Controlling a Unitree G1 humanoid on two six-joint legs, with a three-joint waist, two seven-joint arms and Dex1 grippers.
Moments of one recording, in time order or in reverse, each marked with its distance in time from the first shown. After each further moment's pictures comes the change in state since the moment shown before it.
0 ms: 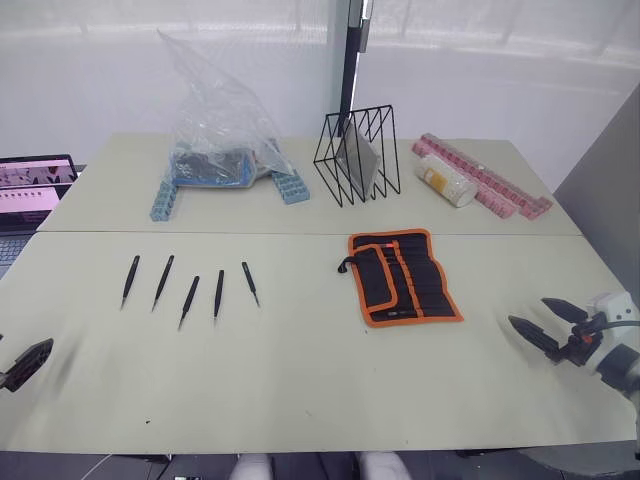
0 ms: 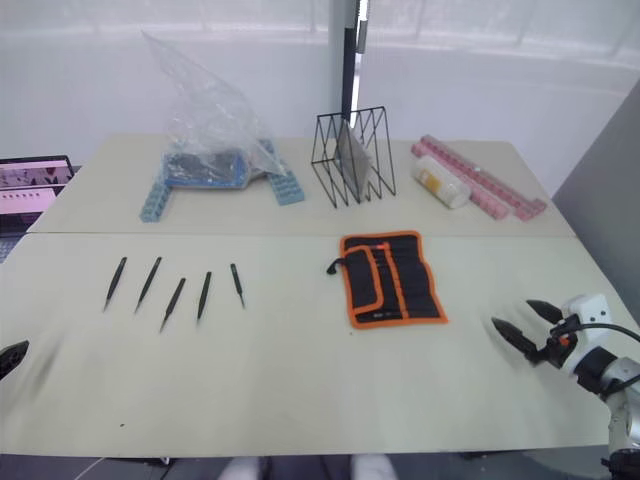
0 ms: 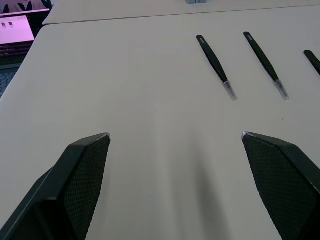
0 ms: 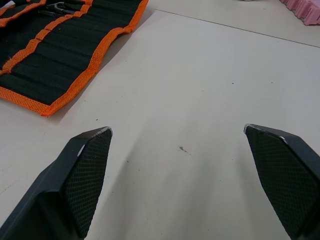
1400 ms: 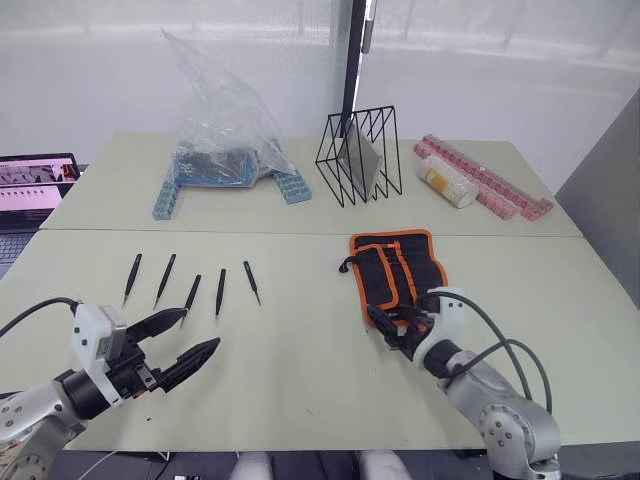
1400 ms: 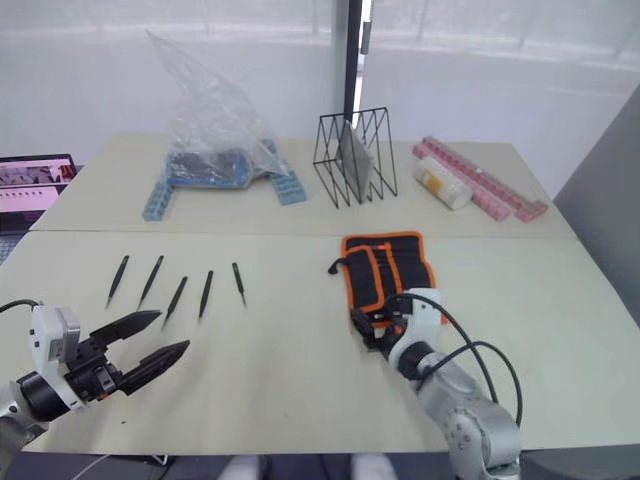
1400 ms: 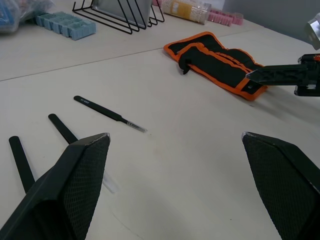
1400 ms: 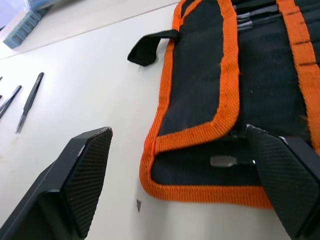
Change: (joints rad) left arm 0.051 -0.156 -0.331 -0.762 -0.214 0.177 0.020; right arm 0.050 0.626 0.358 -0.950 0.181 0.780 -0.895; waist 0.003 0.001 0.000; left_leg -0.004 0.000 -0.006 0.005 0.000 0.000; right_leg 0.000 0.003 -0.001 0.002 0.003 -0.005
